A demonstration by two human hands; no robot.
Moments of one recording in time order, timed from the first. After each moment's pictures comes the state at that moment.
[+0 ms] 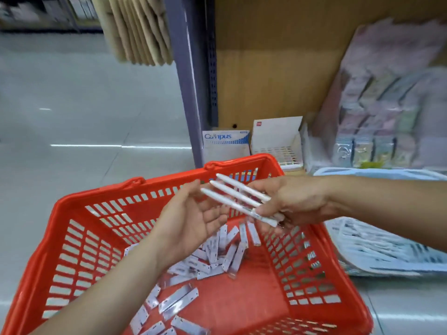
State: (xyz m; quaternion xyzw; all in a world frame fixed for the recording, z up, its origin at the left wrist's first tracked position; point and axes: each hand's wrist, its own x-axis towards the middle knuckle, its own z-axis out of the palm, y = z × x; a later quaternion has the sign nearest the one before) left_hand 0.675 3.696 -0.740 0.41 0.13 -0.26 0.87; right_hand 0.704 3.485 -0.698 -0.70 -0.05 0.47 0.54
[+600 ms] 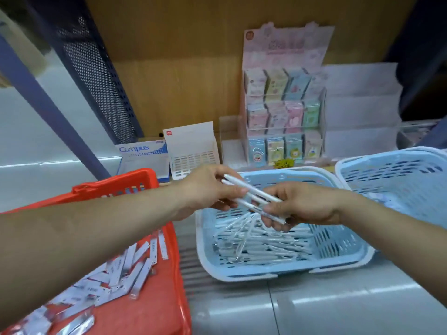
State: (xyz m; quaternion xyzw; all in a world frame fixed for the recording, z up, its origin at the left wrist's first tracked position) left_hand 0.728 3.425 -0.703 0.76 -0.09 -0.29 0.57; right_hand 0.683 3.210 -0.717 -0.73 -0.04 0.38 0.56
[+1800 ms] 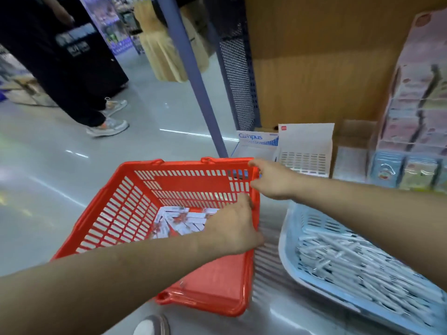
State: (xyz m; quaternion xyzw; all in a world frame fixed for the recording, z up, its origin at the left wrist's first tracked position) left_hand 0.640 3.488 -0.723 0.99 0.06 -0.08 0.13; right_hand 0.741 3.387 -0.690 -0.88 -0.26 0.21 0.34
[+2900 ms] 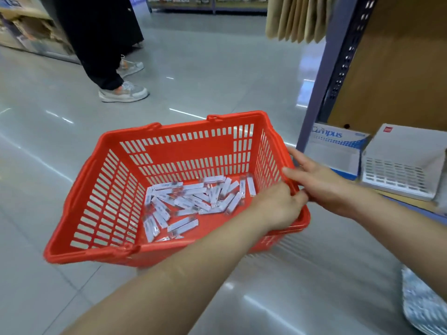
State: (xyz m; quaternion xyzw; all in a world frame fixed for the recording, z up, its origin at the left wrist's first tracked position) left_hand 0.662 3.703 -0.742 0.91 0.07 -0.12 0.40; right_hand 0.739 3.601 -0.749 -0.74 -0.14 0.33 0.57
